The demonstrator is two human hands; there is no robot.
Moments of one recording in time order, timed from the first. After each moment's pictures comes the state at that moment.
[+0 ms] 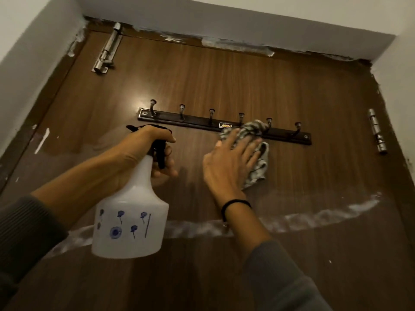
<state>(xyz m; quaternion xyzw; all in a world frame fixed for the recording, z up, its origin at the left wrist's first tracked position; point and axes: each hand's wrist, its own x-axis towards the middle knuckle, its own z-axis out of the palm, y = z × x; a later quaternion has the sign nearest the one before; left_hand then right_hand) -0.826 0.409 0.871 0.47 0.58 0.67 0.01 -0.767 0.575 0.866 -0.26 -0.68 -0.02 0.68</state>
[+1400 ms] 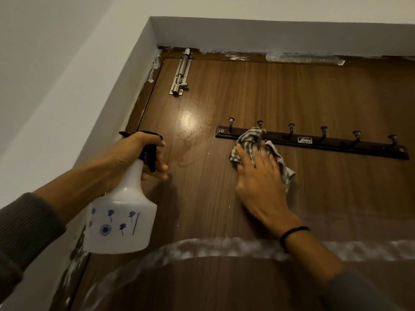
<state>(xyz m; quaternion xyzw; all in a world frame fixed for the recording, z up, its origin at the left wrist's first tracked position) -0.959 0.275 0.866 0.42 0.59 0.69 -0.10 -0.829 0.526 0.853 -0.09 -0.76 -0.19 0.62</state>
